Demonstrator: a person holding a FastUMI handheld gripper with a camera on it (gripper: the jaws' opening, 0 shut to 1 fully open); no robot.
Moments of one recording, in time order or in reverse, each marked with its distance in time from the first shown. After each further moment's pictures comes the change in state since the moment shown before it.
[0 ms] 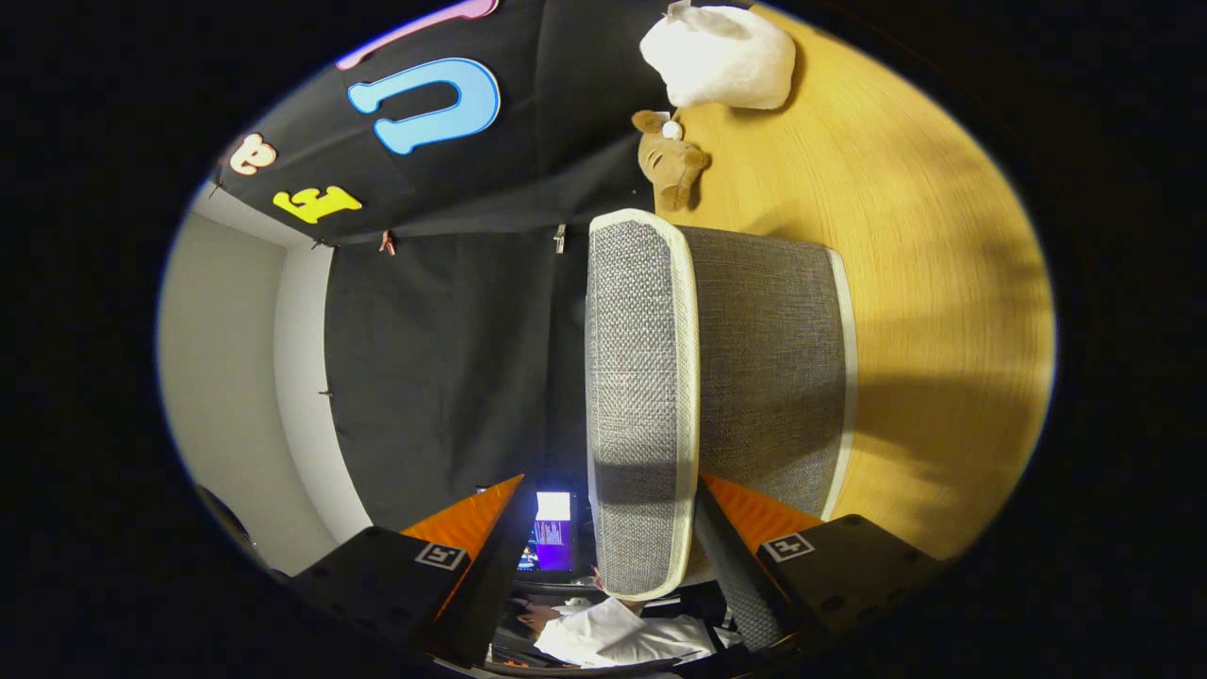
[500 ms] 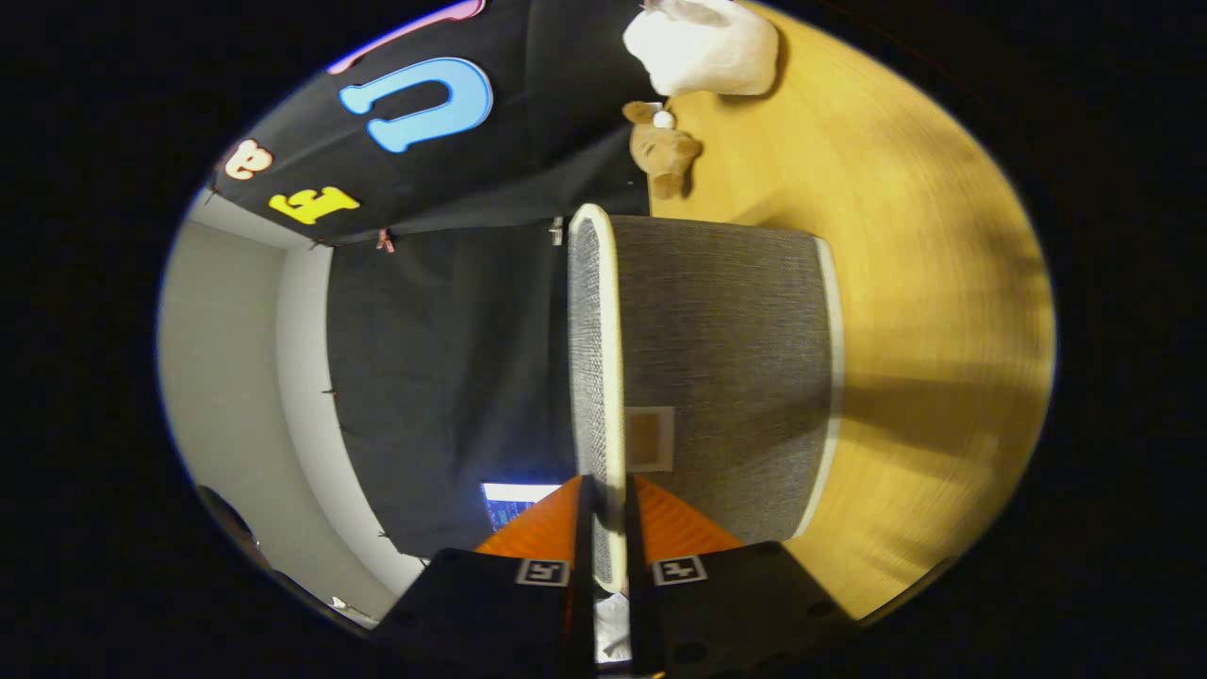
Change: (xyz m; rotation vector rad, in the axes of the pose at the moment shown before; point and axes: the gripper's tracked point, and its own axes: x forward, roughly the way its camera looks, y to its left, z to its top) arm 0.001 0.000 -0.001 0.008 0.006 0.027
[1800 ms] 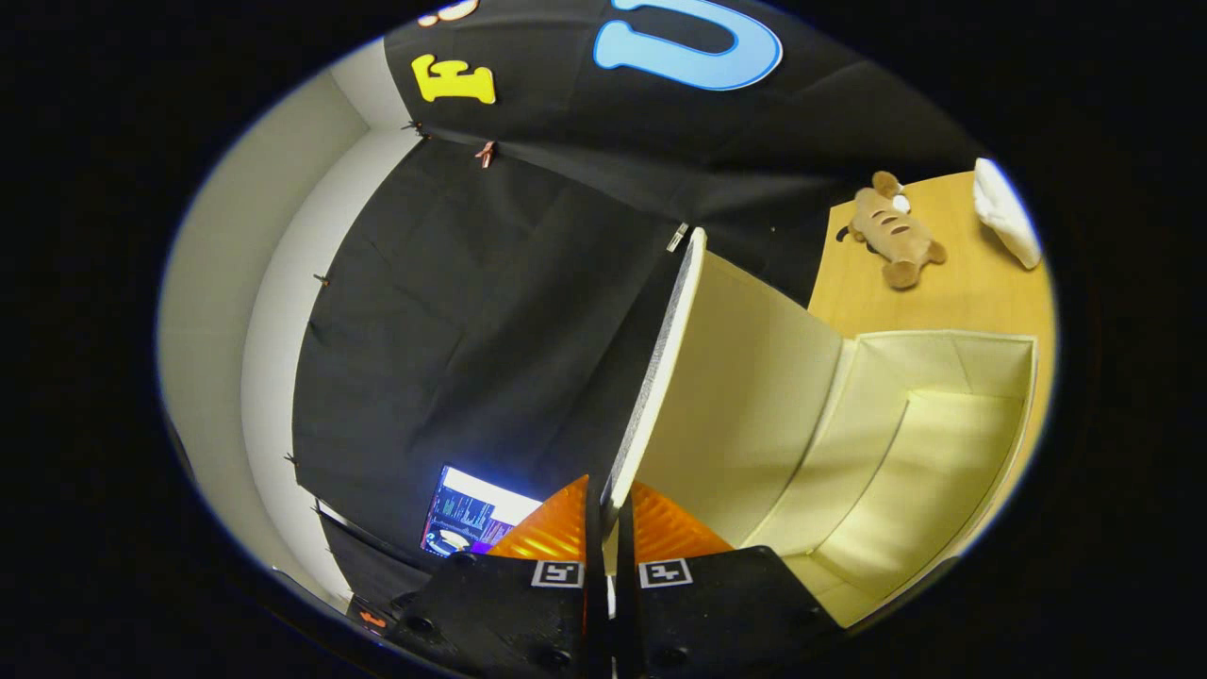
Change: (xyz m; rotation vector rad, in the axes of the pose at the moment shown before) arm 0.166 0.189 -0.041 -0.463 -0.050 -0.050
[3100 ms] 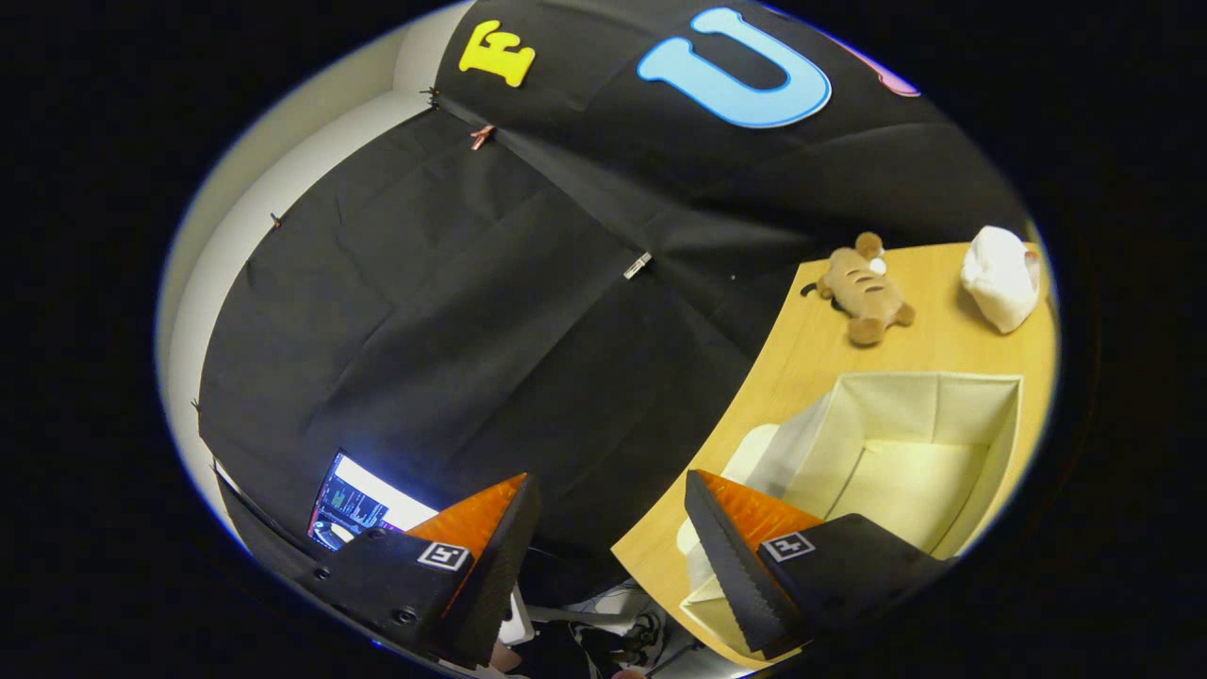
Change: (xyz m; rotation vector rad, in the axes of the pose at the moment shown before) arm 0.019 -0.020 -0.002 -0.246 -0.140 -0.266
